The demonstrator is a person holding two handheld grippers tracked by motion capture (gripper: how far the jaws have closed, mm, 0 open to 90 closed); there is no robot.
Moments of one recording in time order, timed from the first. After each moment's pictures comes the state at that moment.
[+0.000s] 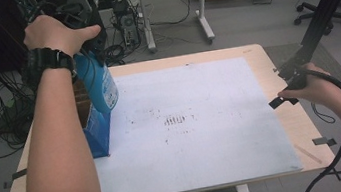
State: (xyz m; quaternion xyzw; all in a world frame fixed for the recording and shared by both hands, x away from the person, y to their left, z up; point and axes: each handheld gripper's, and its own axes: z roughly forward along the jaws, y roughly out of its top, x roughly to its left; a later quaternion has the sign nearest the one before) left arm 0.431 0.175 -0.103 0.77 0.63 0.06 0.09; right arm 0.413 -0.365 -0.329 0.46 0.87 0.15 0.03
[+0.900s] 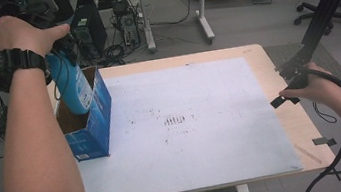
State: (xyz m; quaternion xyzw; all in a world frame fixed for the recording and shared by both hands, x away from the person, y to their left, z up) left arm 0.424 0.228 -0.095 0.73 0.67 0.09 0.09; right arm 0.415 -0.369 -0.329 0.47 0.87 0.14 0.03
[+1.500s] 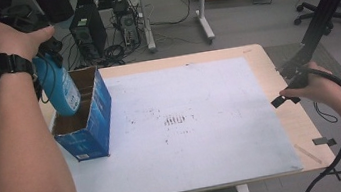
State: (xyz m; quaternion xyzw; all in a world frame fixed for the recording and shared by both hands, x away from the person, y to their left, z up) left arm 0.420 0.251 -0.097 0.71 0.69 0.10 0.08; right arm 0.415 -0.370 -0.328 0.47 0.87 0.14 0.03
